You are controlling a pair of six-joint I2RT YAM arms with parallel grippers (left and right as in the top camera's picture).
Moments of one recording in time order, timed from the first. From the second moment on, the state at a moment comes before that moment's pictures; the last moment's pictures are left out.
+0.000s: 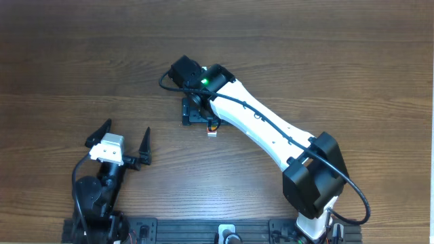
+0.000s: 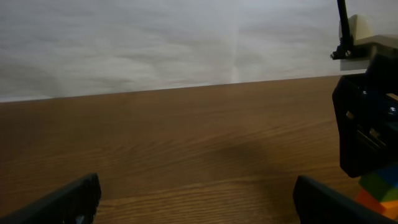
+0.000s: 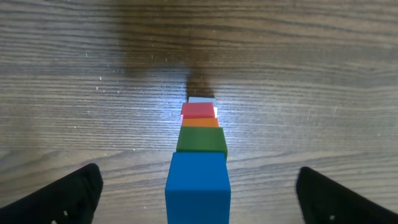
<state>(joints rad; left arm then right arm) -0.06 0.02 0.01 -0.06 0.14 0.01 0.76 1.94 1.67 -1.20 0.09 0.76</state>
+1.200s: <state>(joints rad) -0.06 0.01 0.01 -0.06 0.14 0.01 0.14 0.50 0.60 -0.63 0.24 0.27</state>
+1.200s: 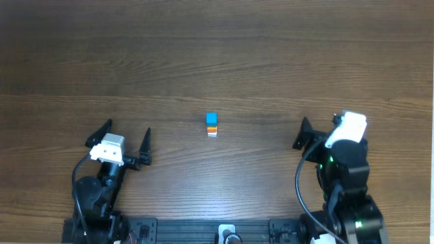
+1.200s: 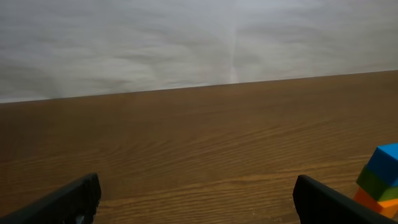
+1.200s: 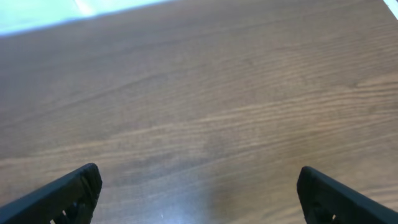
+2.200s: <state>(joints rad) -0.06 0.01 0.01 -0.06 0.14 0.01 0.06 0.02 0.11 -0.34 -0.04 0.05</state>
